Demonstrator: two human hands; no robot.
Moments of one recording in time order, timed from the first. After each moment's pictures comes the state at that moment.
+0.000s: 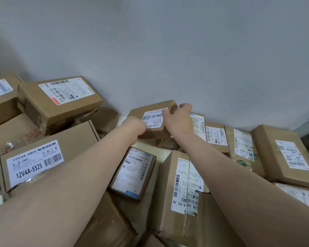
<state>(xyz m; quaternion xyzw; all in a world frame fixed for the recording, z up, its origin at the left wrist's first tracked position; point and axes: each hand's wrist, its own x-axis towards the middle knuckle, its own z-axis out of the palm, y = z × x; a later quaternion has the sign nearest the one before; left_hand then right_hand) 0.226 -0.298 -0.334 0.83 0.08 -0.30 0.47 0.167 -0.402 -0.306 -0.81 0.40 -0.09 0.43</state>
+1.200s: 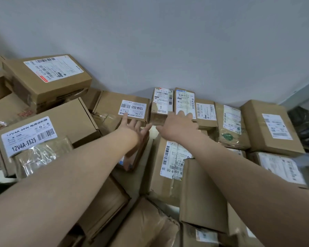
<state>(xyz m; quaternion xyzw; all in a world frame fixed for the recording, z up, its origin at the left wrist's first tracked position) 0.149 -0.284 -0.353 0.82 -0.40 -0.25 -0.32 0.093 -0.397 -0.317 -0.92 0.33 0.20 0.07</state>
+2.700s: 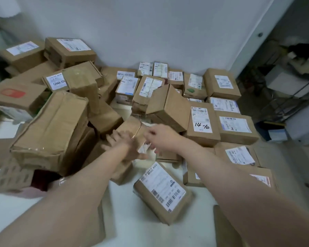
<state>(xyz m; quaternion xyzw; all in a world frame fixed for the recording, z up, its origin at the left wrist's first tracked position) -0.152 -0.170 -0.355 0.94 -0.12 -0.33 -0.01 -0.222 -0.287 -0.280 -0.90 0.17 0.17 0.35</state>
